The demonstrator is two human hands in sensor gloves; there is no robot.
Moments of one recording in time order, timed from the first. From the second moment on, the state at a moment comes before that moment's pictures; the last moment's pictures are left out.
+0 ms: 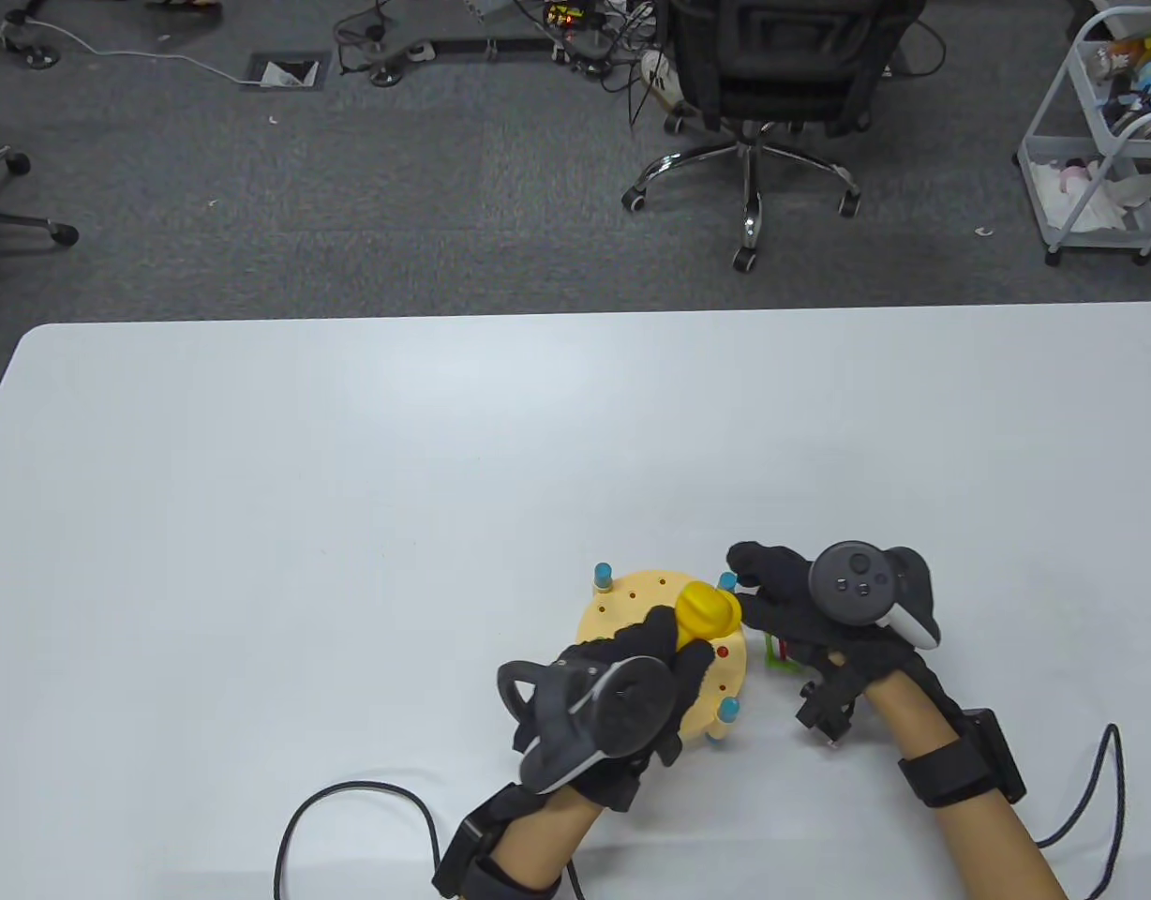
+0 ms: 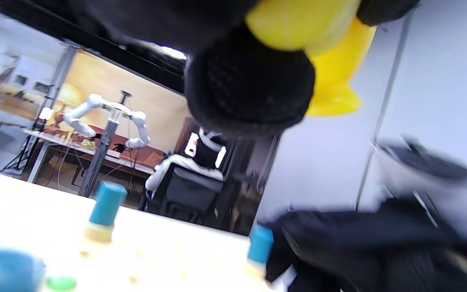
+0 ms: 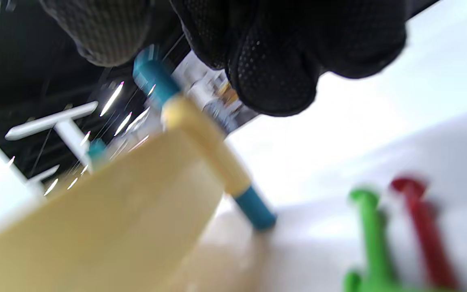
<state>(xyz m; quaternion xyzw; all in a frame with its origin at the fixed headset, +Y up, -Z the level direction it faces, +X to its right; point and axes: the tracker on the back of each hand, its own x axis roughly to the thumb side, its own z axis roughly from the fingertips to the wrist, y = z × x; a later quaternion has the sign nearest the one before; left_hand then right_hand) -0.057 -0.648 -0.195 0.14 -0.14 0.24 0.95 0.227 -0.734 -0.282 0.14 0.01 0.94 0.32</state>
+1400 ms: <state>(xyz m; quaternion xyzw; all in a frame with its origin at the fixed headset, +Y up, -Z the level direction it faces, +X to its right) -0.161 -0.699 -0.240 0.05 0.03 0.36 0.93 0.194 -0.774 -0.275 -0.05 0.08 1.00 -0.03</state>
